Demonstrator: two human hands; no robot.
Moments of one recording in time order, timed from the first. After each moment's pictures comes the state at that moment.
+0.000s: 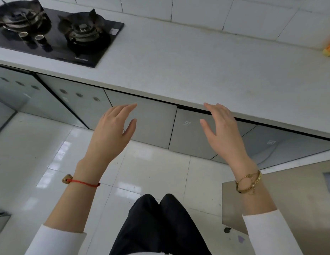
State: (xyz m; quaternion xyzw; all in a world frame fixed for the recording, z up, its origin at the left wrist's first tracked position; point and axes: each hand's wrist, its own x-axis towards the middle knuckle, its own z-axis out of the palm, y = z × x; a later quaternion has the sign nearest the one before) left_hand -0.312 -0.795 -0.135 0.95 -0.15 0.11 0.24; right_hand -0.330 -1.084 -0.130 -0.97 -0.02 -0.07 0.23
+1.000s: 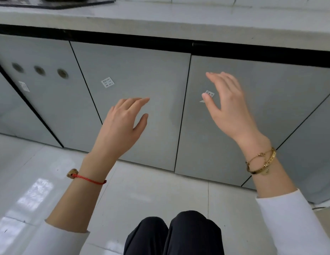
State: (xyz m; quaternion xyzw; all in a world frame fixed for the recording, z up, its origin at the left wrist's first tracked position) left_hand -0.243 -0.822 -0.502 0.92 -0.22 0.26 0.20; right_hand -0.241 -1.090 -0.467 -0.92 -0.11 -0.31 0.20
